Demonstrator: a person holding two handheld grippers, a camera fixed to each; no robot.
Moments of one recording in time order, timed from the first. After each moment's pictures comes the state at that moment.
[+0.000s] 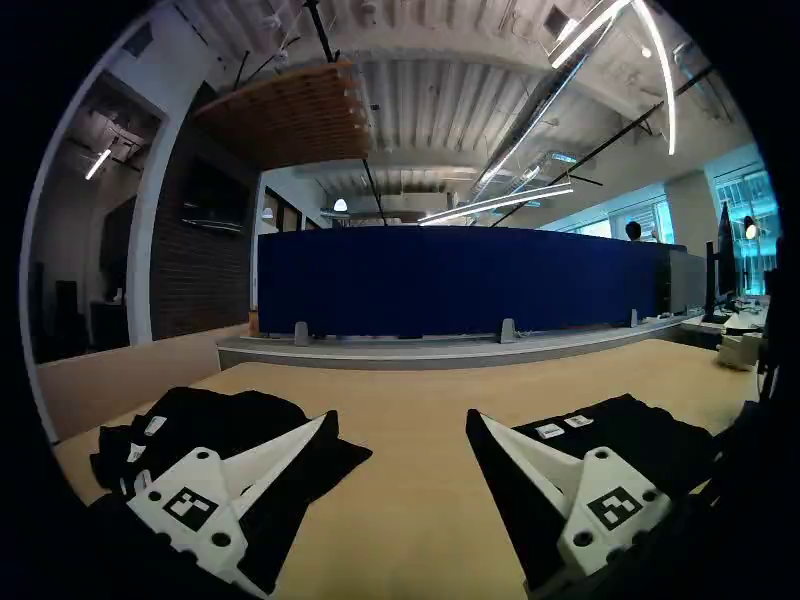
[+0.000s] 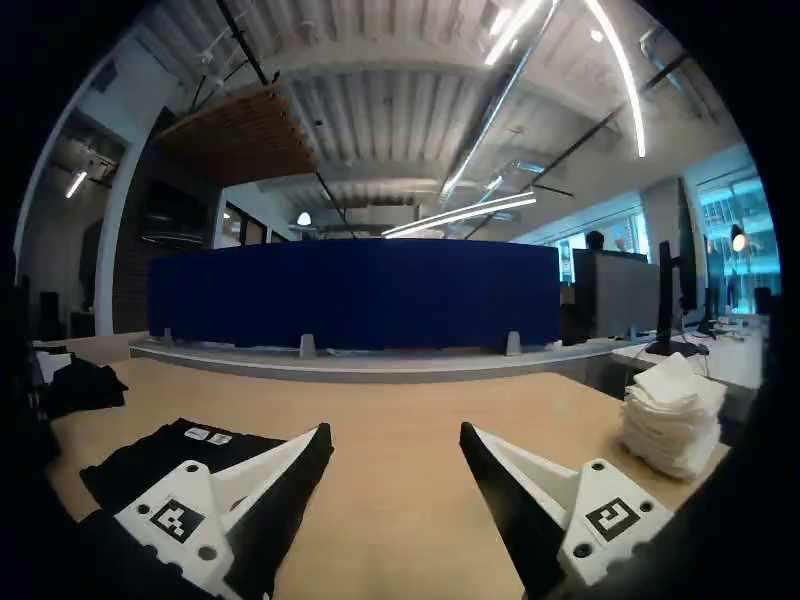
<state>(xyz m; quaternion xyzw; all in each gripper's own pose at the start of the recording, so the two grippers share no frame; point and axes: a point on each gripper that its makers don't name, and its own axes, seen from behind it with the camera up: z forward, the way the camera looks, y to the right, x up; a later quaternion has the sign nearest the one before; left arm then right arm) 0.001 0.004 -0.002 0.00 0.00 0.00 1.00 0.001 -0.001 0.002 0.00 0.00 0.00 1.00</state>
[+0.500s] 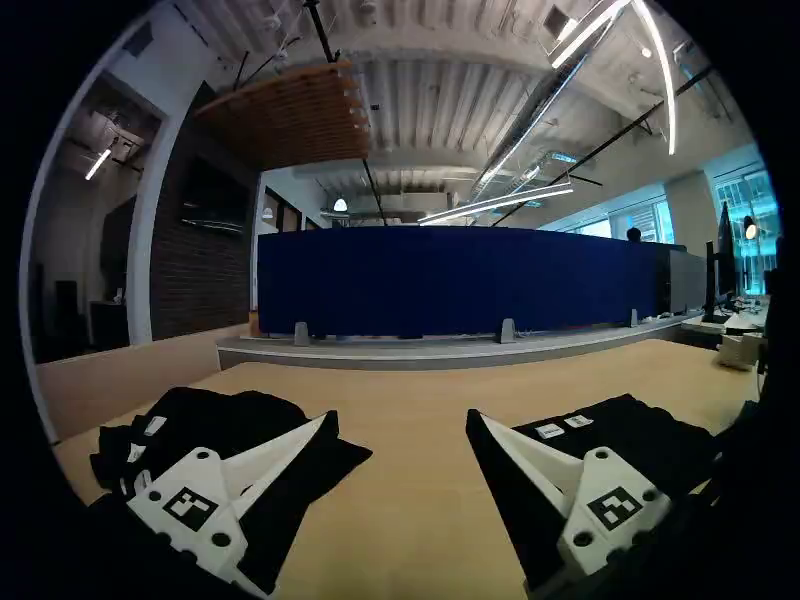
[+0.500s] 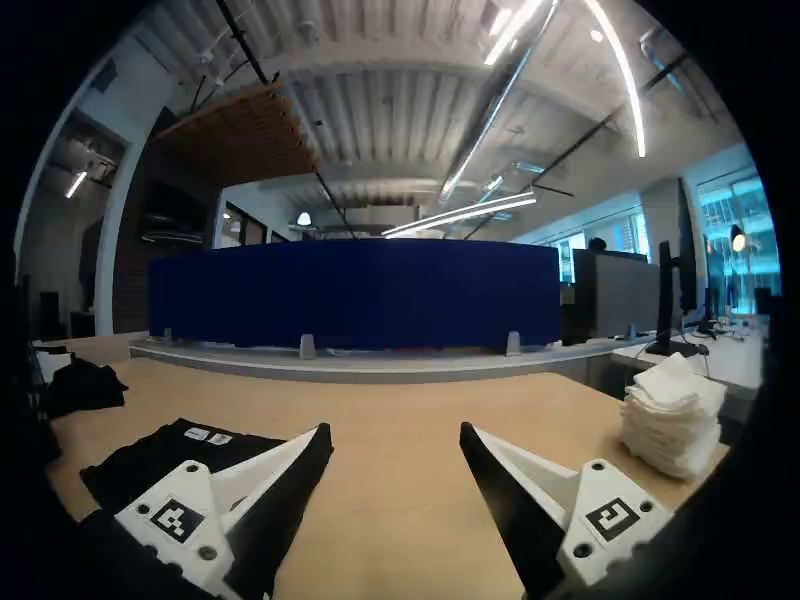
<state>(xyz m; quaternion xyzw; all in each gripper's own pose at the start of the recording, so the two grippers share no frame) 0.000 0.003 0.000 0.00 0.00 0.00 1.00 0.000 -0.001 0.000 0.00 0.00 0.00 1.00</state>
